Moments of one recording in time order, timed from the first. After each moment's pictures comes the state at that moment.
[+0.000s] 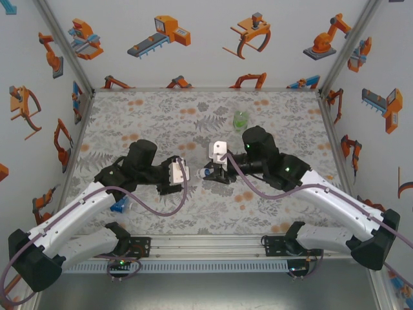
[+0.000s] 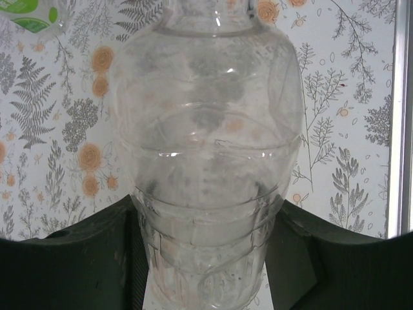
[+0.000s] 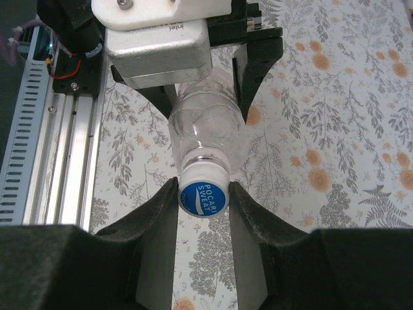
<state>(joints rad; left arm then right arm) -0.72 0.97 0.82 -0.55 0.48 0.78 0.88 1.11 1.08 -0.40 -0.59 -0.48</state>
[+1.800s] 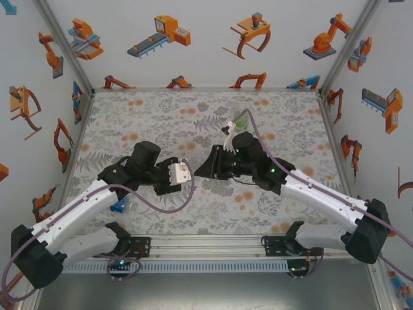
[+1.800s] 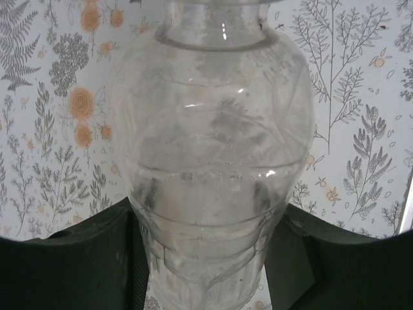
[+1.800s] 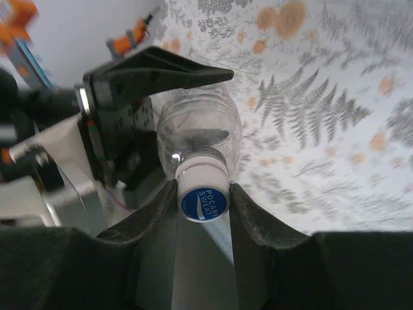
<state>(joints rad) -0.73 1.01 0.82 -0.62 0.31 0.78 0.89 1.20 0.95 -0.23 -0.28 0.98</state>
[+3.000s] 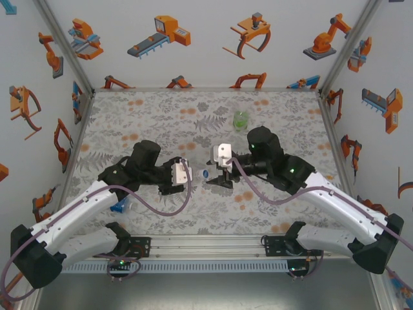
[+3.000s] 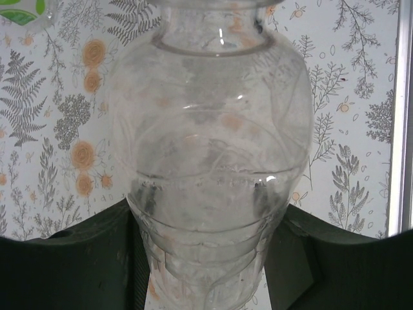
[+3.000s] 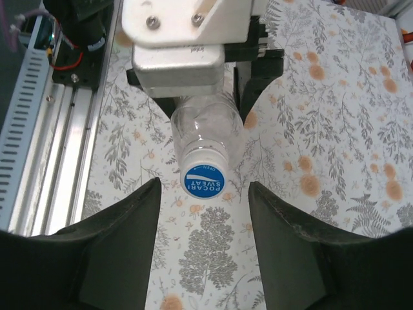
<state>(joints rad) -0.75 1.00 0.82 -0.53 0.45 0.77 0.86 1.07 1.06 -0.41 -0.64 -0.57</state>
